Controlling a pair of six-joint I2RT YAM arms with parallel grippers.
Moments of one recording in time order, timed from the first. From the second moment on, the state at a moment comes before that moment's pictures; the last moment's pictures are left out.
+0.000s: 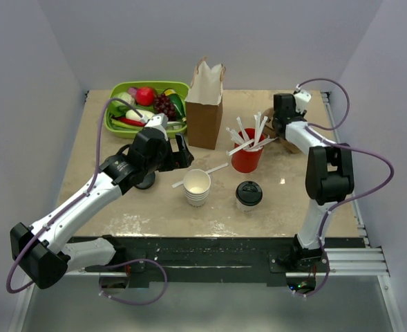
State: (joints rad) left arm -0.65 1.16 1.08 -0.54 -0.13 -0.67; right arm 0.13 1.94 1.40 -0.16 0.62 0.50
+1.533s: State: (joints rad) left arm -0.57 1.31 1.49 -0.51 -0.21 -0.52; right arm 0.13 0.83 0.98 -0.48 0.50 0.47
